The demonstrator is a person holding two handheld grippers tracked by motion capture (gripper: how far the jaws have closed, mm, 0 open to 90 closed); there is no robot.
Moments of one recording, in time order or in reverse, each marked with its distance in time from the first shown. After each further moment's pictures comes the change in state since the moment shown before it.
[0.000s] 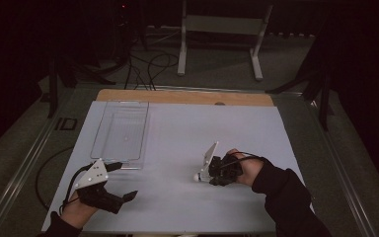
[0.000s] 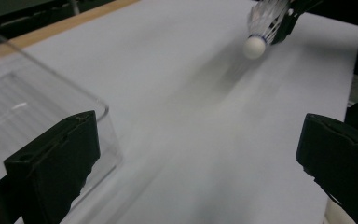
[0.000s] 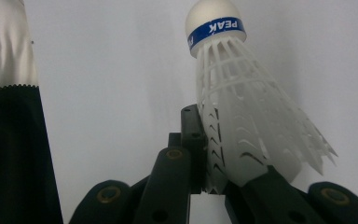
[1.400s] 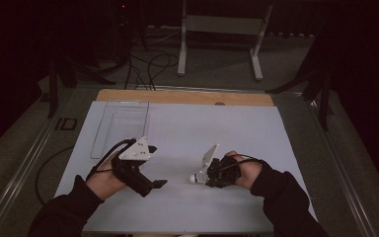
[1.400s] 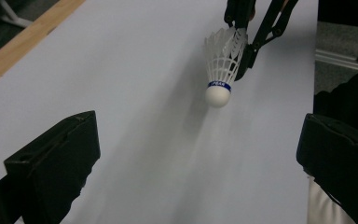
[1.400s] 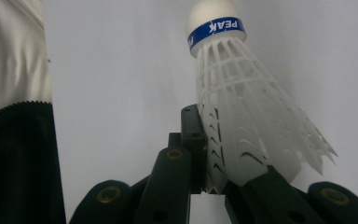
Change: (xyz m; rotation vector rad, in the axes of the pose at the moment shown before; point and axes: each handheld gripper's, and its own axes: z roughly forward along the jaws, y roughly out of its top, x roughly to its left) left arm -0.012 0.095 0.053 0.182 -0.165 0.178; right arm 0.008 0.003 -0.001 -0.076 0.001 -0.012
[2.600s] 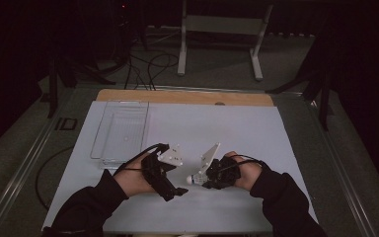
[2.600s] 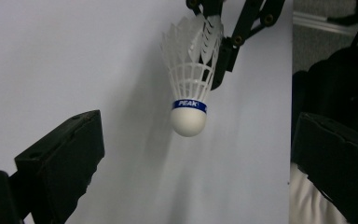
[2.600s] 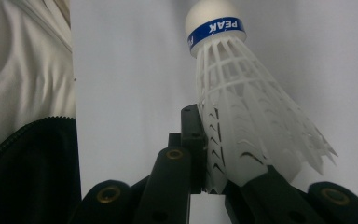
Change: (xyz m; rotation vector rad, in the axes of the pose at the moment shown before) left arm -0.018 0.029 0.056 0.157 -0.138 0.076; right arm 0.006 0.004 -0.006 -0.068 0.034 -0.004
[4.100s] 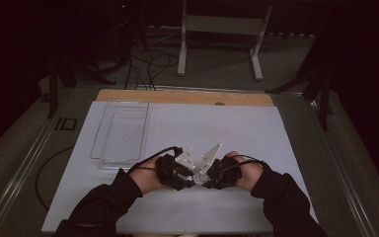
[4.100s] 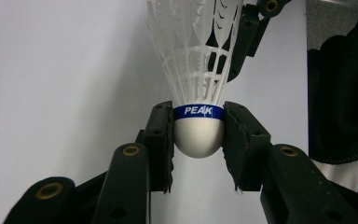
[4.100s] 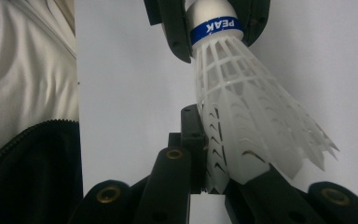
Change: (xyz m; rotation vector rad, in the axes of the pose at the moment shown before) left arm 0.008 0.005 0.039 0.087 -0.043 0.022; right arm 0.002 -0.001 -0.004 -0.020 -0.007 -0.011
